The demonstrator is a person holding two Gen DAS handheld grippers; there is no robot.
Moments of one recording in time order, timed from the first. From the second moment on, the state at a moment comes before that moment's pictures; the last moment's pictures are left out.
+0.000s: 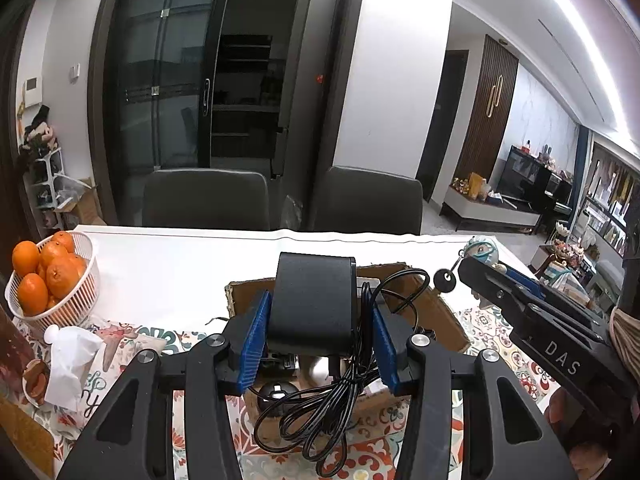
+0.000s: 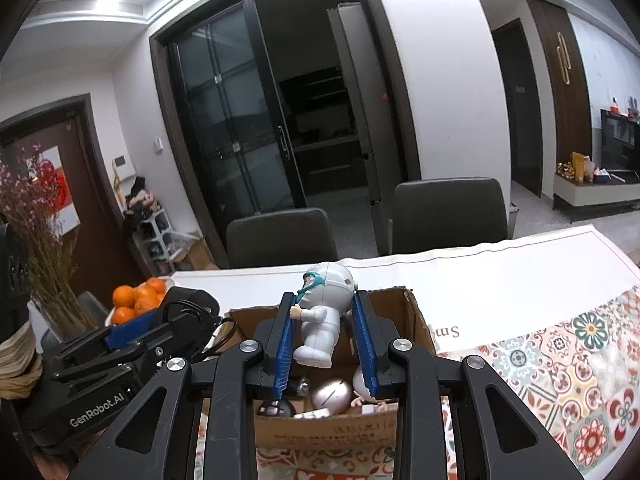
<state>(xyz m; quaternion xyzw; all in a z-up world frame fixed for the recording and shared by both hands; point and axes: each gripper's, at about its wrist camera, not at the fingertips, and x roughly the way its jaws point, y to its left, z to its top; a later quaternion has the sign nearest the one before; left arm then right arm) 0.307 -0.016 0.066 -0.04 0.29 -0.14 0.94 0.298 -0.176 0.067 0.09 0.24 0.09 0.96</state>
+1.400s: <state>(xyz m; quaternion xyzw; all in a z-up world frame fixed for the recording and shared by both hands) 0.372 -0.055 0.007 0.00 0.41 -0.11 0.90 0.371 -0.196 -0.008 0.04 0.42 0.09 0.90</state>
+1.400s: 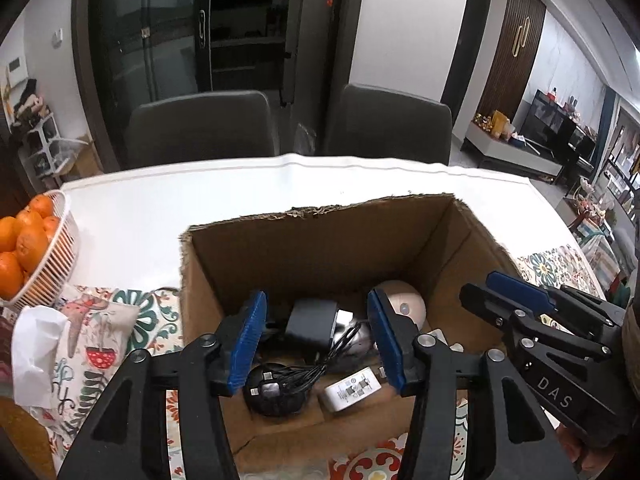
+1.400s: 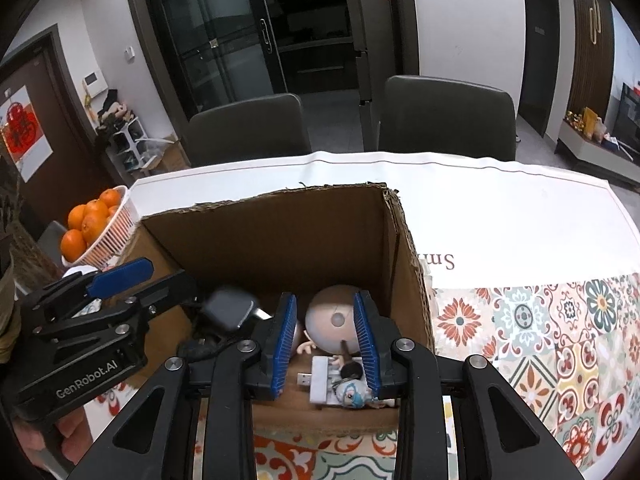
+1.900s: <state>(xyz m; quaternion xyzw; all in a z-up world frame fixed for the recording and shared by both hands) 0.301 -0.040 0.039 0.00 0.36 -0.10 0.93 0.305 -0.189 0.032 0.04 0.36 0.07 0.93</state>
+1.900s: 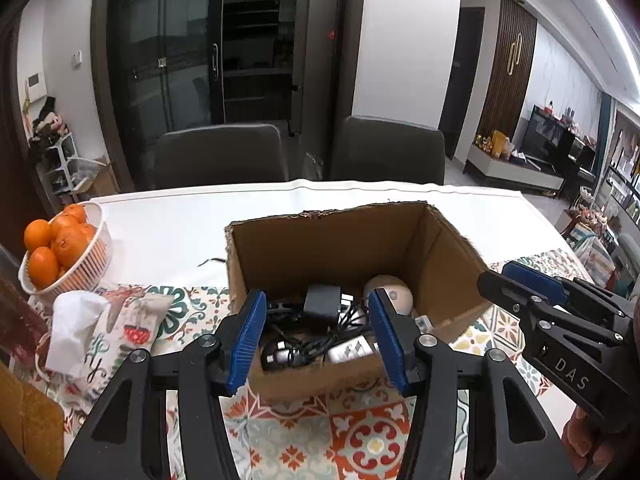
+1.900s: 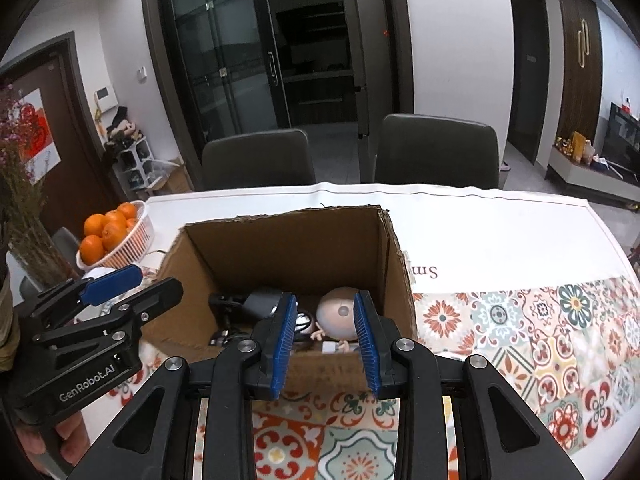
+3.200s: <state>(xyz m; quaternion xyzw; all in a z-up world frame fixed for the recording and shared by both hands) 0.098 -0.003 0.051 0.03 0.25 -0.03 0.97 0.110 -0.169 0.052 0.01 0.26 0.02 0.97</state>
